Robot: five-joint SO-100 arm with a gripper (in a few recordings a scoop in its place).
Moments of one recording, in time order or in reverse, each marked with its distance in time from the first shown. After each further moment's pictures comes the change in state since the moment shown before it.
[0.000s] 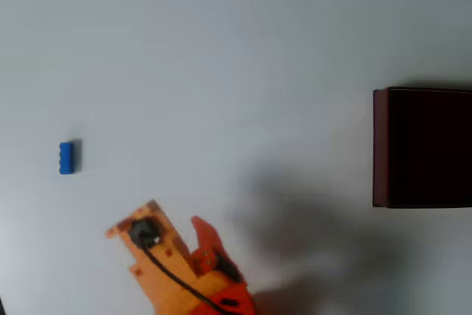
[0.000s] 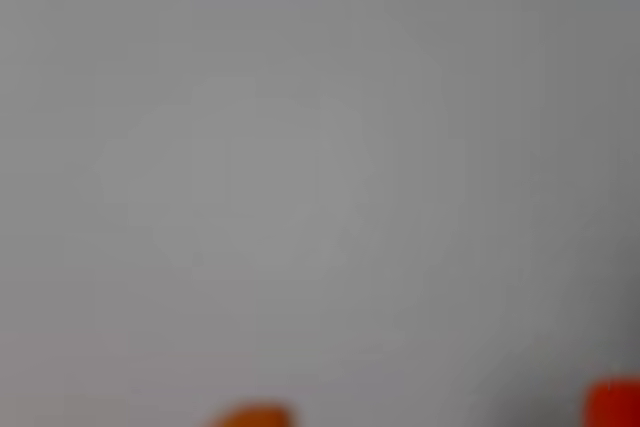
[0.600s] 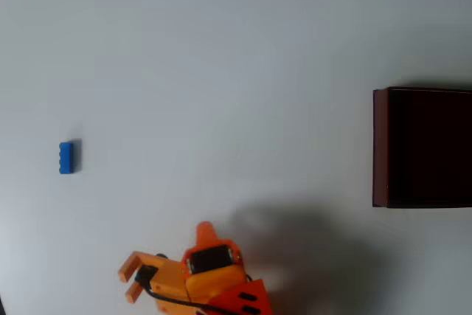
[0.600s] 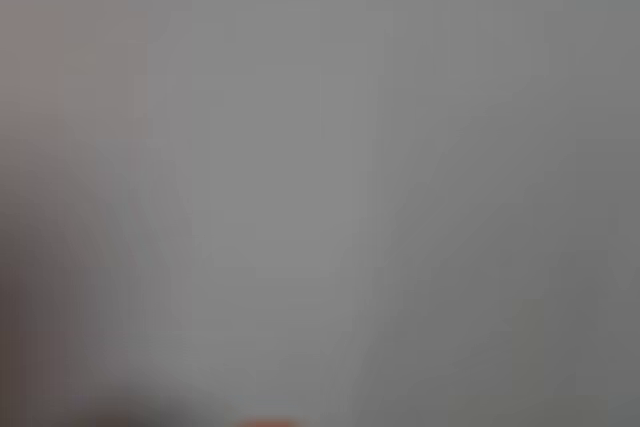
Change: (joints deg) arm 10.8 21.3 16.9 -1.4 -76.4
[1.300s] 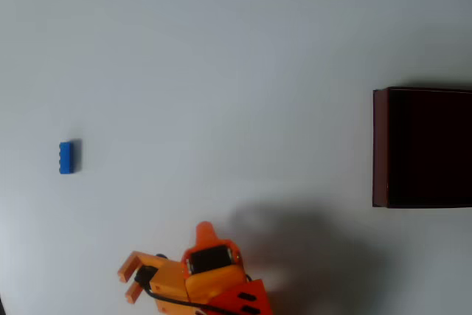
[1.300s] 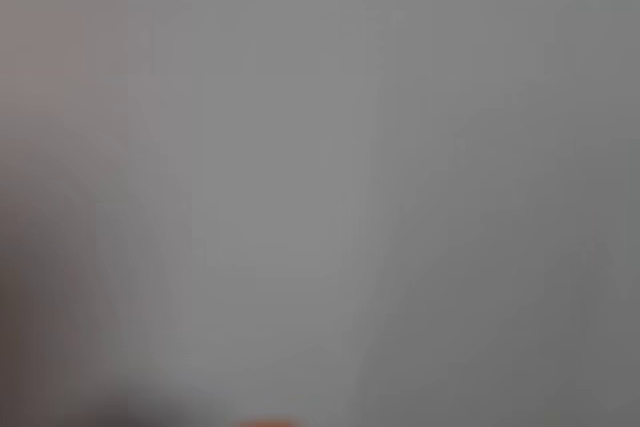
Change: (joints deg) arm -0.2 0.0 0.0 0.0 -0.1
